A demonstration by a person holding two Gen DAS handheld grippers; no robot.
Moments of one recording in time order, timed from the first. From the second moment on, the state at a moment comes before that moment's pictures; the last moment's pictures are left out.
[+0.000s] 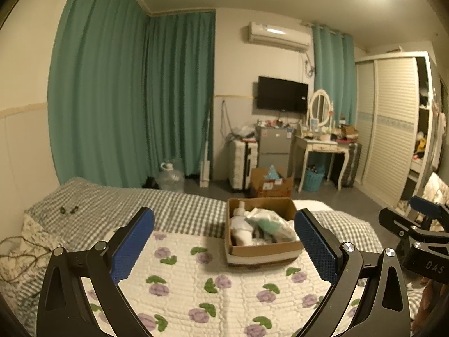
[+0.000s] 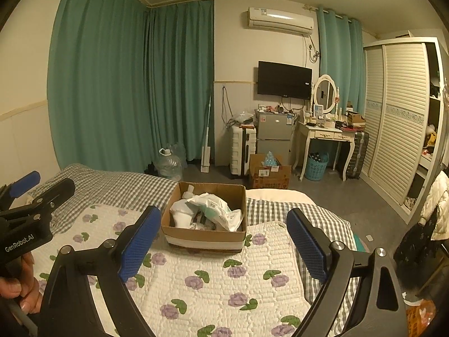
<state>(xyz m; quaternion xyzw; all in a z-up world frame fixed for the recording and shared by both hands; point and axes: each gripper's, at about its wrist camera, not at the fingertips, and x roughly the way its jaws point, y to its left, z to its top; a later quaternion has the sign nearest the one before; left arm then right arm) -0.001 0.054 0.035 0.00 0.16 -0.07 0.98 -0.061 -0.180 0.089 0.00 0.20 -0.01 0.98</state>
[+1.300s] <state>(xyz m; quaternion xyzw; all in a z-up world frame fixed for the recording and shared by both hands) -0.004 0.051 0.037 0.00 0.17 -0.08 0.98 -0.070 -0.183 0.081 0.00 0.21 -0.01 0.98</state>
